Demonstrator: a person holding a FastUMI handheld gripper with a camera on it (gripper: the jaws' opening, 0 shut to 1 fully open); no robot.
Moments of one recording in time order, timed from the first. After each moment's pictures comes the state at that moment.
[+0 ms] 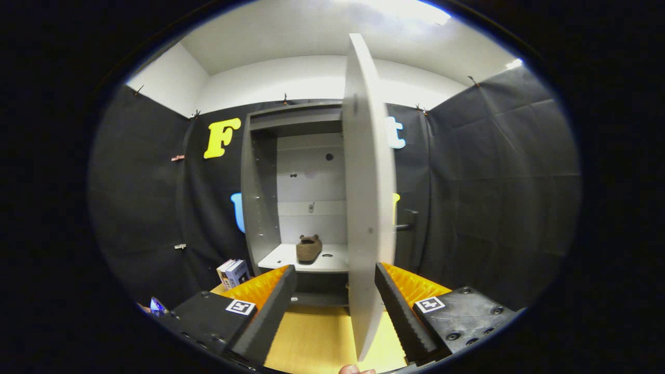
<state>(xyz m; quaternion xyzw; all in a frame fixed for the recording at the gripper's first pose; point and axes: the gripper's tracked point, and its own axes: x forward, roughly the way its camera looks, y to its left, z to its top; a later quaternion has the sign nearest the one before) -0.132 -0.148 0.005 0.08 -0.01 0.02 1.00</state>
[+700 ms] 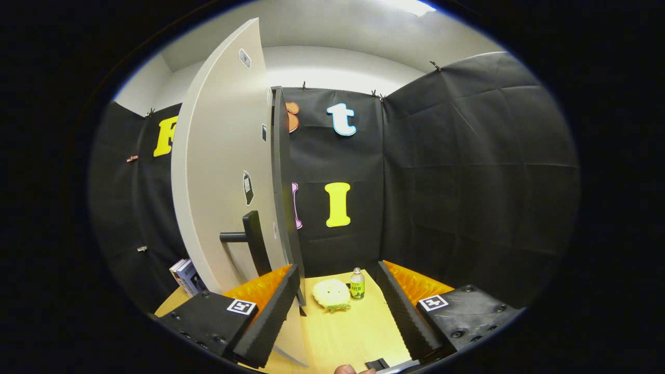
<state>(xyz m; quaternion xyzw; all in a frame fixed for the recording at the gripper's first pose) -0.054 -0.253 -0.023 0.08 0.03 -0.08 0.99</state>
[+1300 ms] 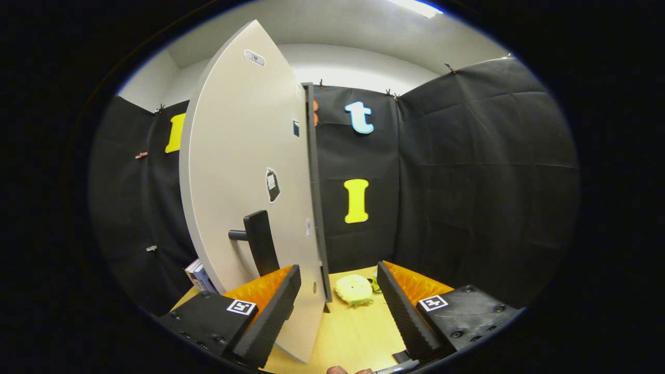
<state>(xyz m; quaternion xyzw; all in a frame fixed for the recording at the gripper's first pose) -0.056 -0.135 -0.014 0.08 0.04 -0.03 1.00</state>
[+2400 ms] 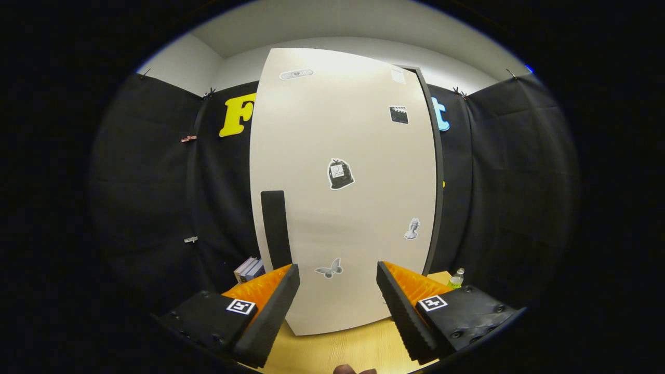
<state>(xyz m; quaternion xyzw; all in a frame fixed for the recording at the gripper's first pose) 0.014 0.038 -0.012 0.06 0.04 0.08 0.99</state>
